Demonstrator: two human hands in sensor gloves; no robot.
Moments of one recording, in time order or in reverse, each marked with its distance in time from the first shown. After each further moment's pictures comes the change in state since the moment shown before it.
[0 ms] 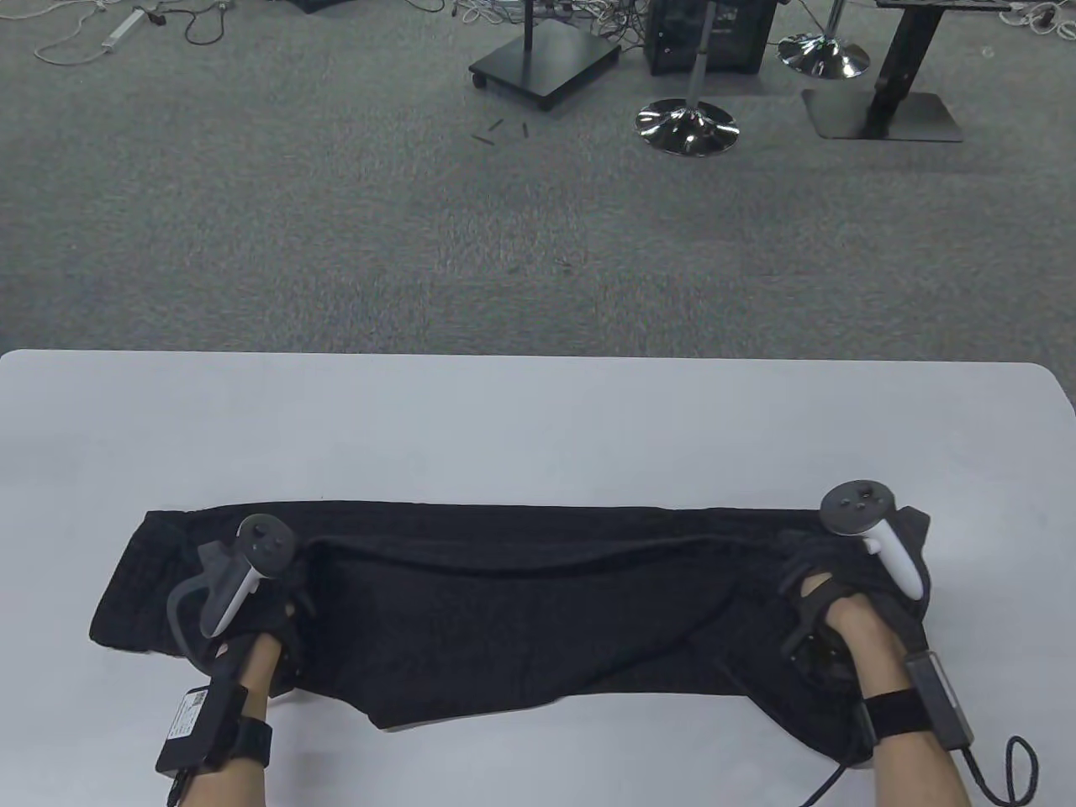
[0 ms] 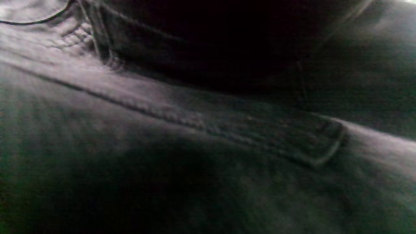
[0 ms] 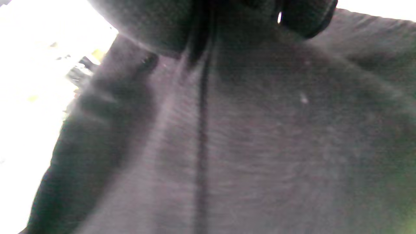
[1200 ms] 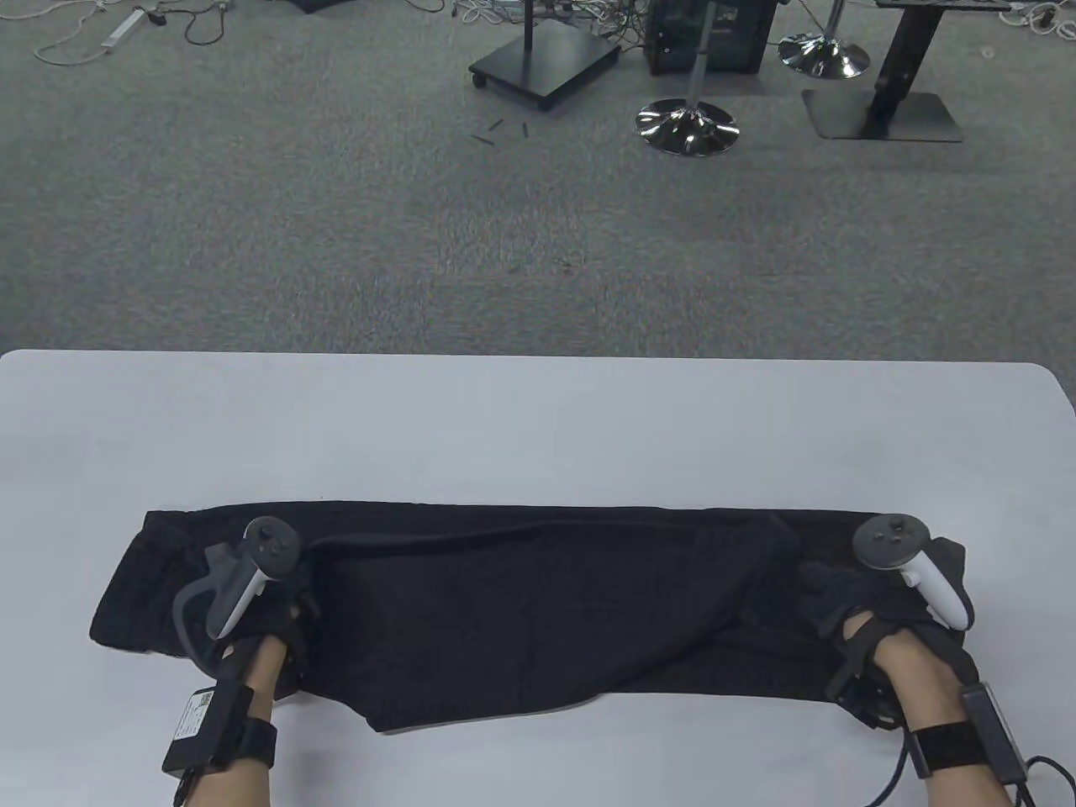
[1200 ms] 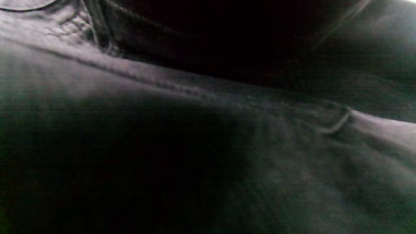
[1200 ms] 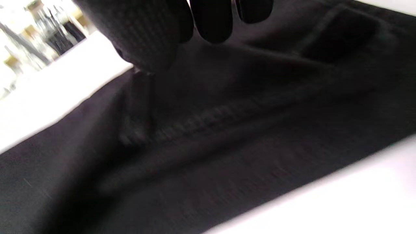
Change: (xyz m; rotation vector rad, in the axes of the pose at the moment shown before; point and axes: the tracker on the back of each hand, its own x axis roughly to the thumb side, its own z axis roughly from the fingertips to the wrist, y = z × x) left_hand 0.003 -0.006 0.001 -0.010 0.003 -0.010; right_hand -0.064 0.033 -0.009 0.078 0.125 0.262
